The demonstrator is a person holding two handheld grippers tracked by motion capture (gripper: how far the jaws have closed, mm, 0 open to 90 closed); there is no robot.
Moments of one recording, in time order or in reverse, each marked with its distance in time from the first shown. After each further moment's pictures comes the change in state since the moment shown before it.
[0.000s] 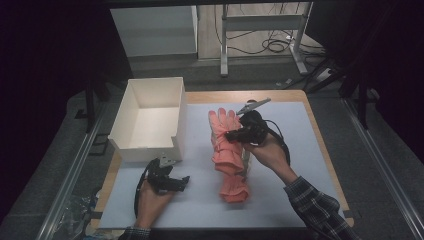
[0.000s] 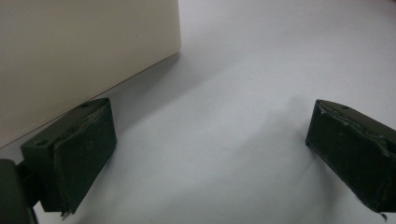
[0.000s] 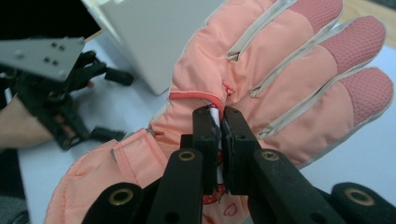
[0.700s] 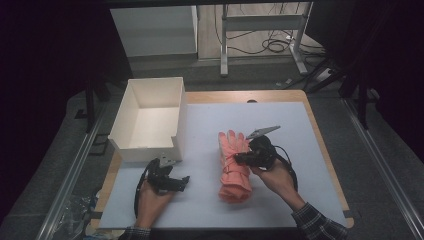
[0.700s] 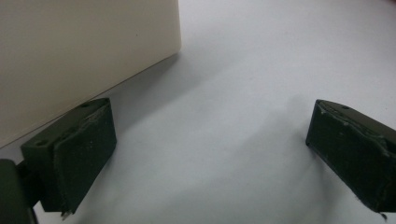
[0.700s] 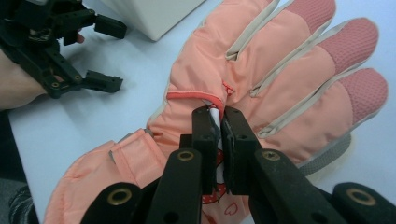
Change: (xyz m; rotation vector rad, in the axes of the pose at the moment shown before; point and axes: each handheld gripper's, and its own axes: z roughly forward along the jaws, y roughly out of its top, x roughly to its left) left arm 0.000 0.000 0.000 0.000 0.000 -0.001; right arm 0.007 -0.070 0.008 0.024 -0.023 0.089
